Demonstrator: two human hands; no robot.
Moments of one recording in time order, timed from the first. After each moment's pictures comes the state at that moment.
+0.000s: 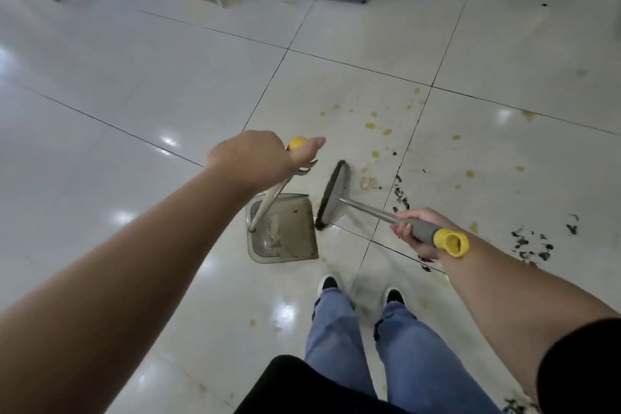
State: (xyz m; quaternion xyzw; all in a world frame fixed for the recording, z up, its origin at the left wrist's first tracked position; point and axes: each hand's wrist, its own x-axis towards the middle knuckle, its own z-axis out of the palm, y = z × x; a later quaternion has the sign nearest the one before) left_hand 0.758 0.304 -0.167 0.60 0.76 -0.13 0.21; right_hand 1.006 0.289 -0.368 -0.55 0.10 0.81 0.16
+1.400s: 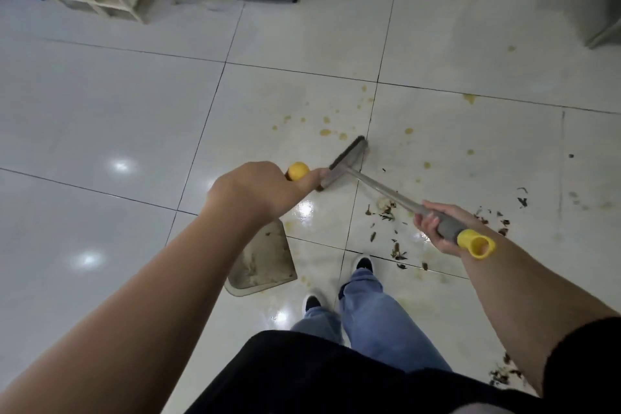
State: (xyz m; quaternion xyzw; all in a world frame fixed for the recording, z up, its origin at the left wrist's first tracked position) left_hand 0.824 0.403 -0.192 0.64 0.70 -0.19 0.26; right_hand 1.110 0.349 -0.366 -0.51 0.23 0.77 0.30
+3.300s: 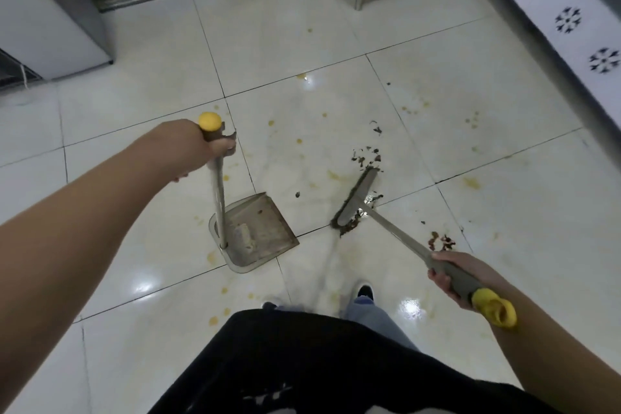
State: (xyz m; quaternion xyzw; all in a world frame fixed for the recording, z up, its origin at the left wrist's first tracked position) left_hand 0.955 0.357 -0.192 0.78 0.57 -0.15 0.22; right_hand 1.177 -0.003 -0.292 -0.57 0.31 0.63 0.42
